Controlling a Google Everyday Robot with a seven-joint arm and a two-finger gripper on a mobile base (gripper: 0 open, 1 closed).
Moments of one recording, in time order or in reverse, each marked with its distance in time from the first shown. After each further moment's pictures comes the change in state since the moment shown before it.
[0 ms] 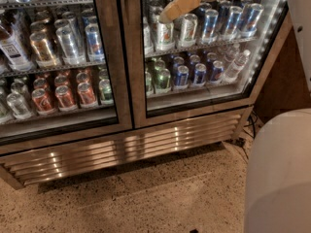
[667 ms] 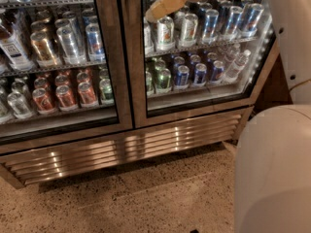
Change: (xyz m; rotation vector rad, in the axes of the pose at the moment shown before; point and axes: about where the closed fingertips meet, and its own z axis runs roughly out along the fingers) arm -0.026 0.016 0.034 -0.089 -0.099 -0.018
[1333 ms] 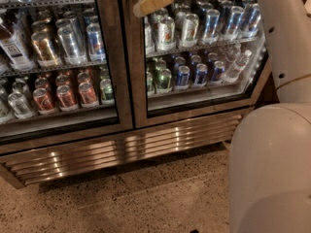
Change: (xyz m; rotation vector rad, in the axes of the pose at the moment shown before) arm -0.037 0.025 0.019 -0.101 -0.122 -0.027
